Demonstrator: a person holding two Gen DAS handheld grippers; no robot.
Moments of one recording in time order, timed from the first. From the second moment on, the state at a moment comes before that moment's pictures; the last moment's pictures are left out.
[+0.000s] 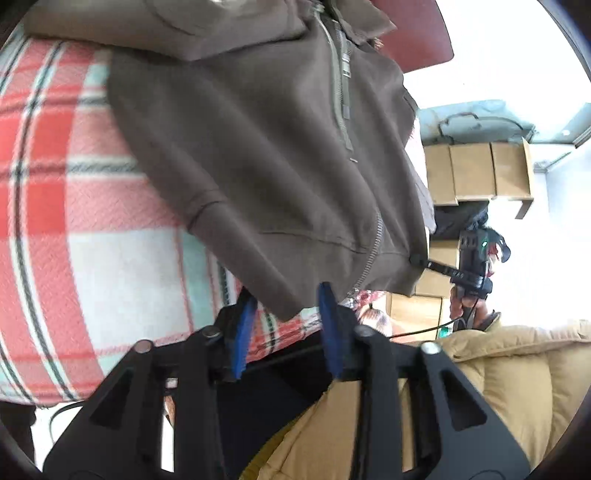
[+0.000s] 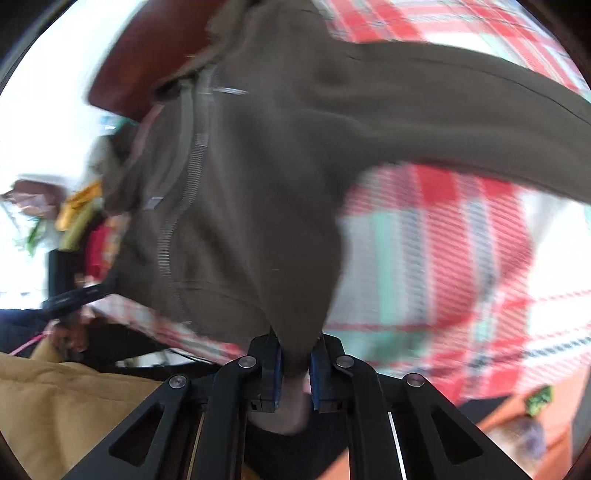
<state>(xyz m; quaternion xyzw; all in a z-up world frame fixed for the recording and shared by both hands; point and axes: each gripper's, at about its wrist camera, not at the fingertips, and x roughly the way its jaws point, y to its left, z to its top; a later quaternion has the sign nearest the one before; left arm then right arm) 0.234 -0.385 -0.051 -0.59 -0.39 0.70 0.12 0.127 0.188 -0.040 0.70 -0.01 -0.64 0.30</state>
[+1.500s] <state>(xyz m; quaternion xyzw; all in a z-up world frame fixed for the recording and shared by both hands) 0.201 -0.420 -0.086 -0.52 -0.54 0.66 0.03 0.279 -0.109 -0.013 0.44 0.33 -0.54 0.64</state>
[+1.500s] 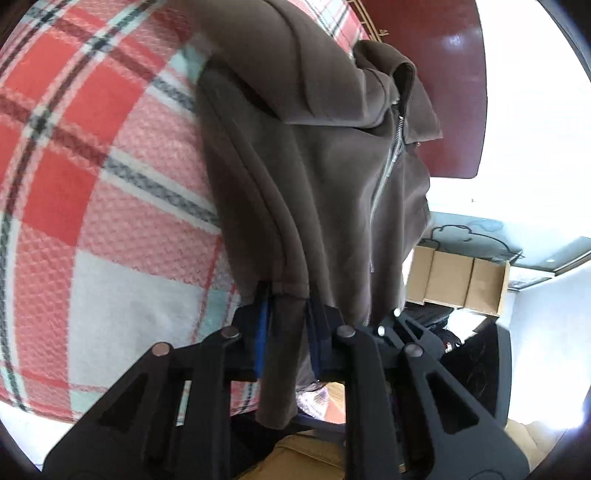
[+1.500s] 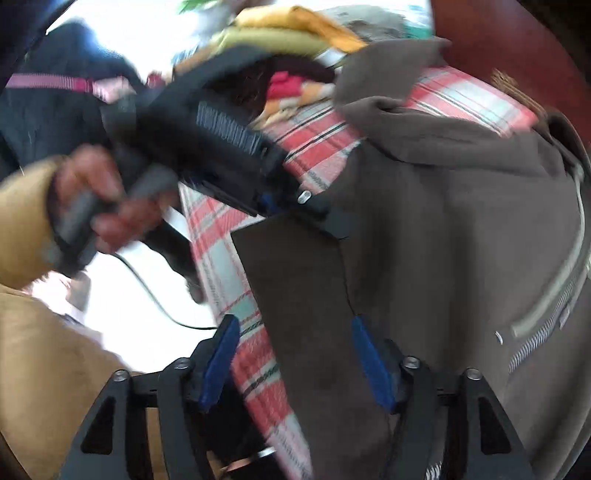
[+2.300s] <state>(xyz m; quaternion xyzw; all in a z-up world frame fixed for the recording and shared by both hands) 0.256 -0.390 -0.069 -0.57 -0.50 0.65 0.08 0.286 -0.099 -0.026 0.51 0.28 -0.45 0.68</state>
